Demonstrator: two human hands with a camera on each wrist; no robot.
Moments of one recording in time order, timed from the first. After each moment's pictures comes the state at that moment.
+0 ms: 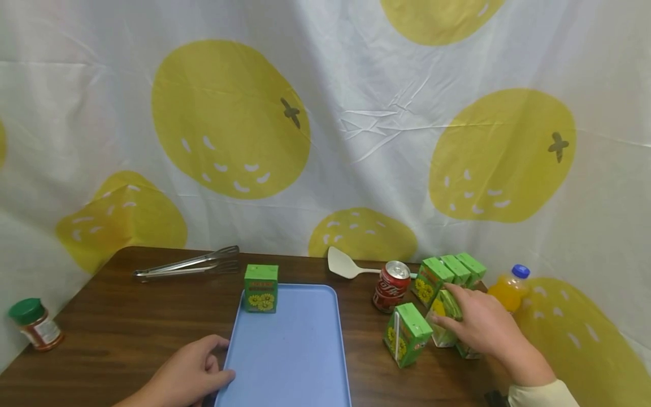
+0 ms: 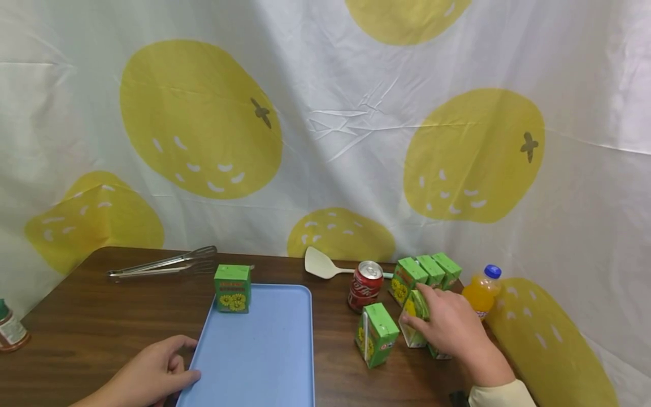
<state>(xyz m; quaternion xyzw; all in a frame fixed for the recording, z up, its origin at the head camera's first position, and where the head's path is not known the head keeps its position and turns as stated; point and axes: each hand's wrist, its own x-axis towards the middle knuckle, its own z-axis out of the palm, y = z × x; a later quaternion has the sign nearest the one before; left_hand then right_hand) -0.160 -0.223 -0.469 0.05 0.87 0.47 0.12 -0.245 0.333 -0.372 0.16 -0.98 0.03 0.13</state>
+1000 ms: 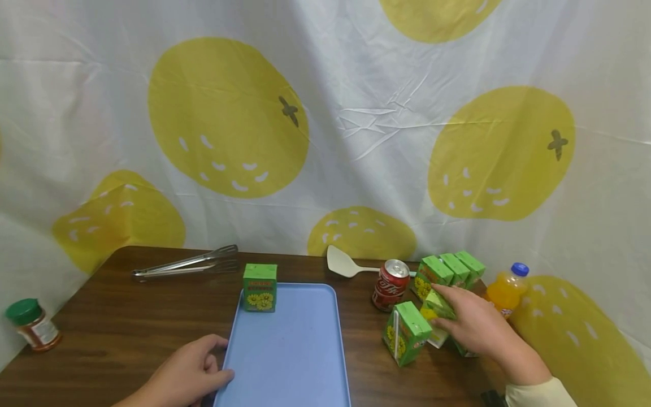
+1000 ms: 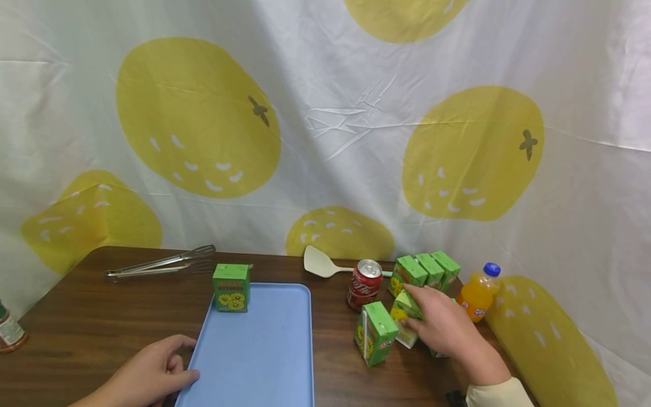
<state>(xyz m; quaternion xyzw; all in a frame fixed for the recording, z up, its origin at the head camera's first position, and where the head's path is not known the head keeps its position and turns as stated) -0.161 -0.223 -0.470 0.05 0.87 0.48 0.12 -0.244 0.326 -0.374 0.21 -0.97 0.07 0.11</state>
